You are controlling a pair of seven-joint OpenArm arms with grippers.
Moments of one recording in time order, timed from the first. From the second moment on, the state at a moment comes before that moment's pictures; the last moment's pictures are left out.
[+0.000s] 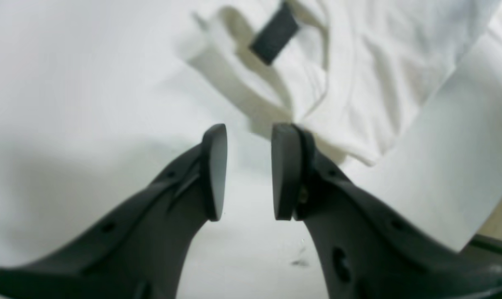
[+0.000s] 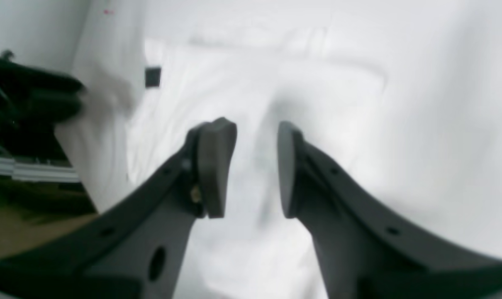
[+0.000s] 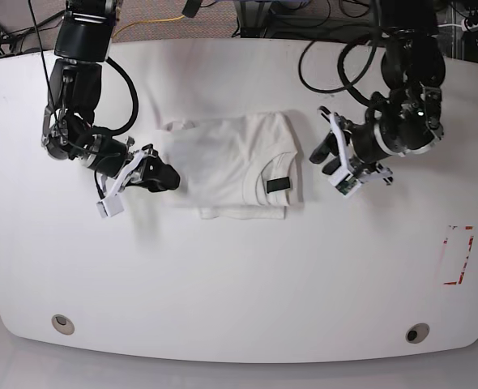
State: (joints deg) left arm 2.6 -10.0 -3.5 108.3 -25.7 -42.8 65.8; right arm 5.5 14.2 14.8 82.5 59.1 35.3 -65.8
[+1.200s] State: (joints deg) left arm -8.0 -10.1 8.7 87.2 -8.0 -43.0 55.4; right arm 0.6 13.0 -0.4 87.1 28.7 38.5 -54.8
